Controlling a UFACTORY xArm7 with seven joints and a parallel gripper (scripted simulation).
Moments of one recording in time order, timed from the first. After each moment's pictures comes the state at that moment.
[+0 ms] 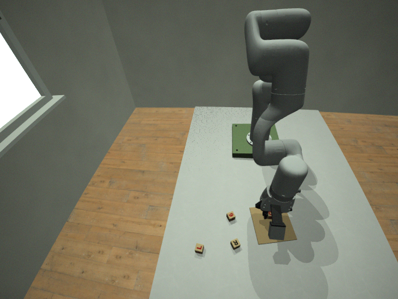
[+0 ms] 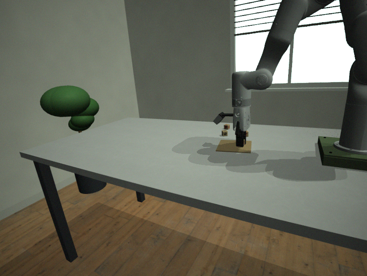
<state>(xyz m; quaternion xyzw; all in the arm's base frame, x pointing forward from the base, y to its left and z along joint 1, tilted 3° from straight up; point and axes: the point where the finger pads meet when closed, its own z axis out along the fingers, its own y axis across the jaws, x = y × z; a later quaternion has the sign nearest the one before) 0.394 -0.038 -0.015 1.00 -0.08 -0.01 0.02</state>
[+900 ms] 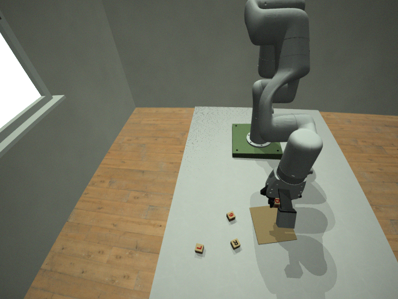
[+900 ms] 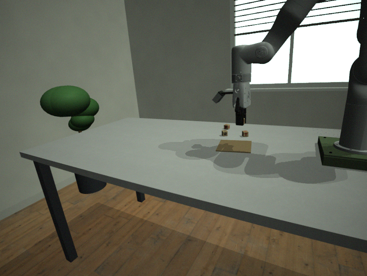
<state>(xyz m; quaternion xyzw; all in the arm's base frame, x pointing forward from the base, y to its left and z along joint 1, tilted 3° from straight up) 0.398 -0.034 0.078 1.00 -0.08 -0.01 0.02</state>
